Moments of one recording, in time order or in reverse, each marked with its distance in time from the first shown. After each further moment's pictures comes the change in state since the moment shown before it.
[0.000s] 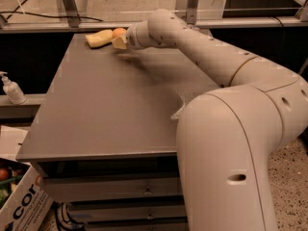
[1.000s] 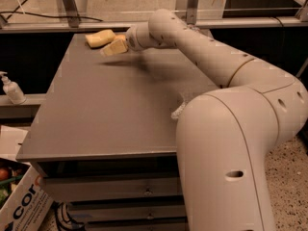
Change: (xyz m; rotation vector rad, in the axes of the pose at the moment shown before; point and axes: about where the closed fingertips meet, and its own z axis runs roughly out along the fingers) arm 0.005 0.006 0.004 -0.042 0.013 0.002
